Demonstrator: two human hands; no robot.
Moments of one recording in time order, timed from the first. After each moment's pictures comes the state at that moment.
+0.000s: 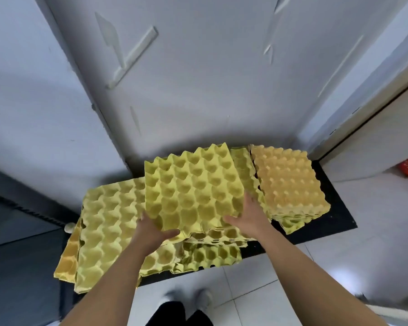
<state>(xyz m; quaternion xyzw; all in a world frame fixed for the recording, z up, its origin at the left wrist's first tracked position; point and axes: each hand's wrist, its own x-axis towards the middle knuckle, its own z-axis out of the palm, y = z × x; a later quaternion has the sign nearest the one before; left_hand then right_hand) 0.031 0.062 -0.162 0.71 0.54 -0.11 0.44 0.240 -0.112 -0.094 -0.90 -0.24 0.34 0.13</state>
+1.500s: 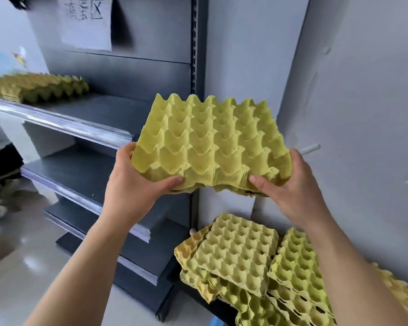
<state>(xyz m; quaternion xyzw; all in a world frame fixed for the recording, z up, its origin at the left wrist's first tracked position) -0.245 -0.105 0.196 0.58 0.60 0.52 0.19 0.037 -0.104 0.197 -0.60 -0.63 0.17 0.46</state>
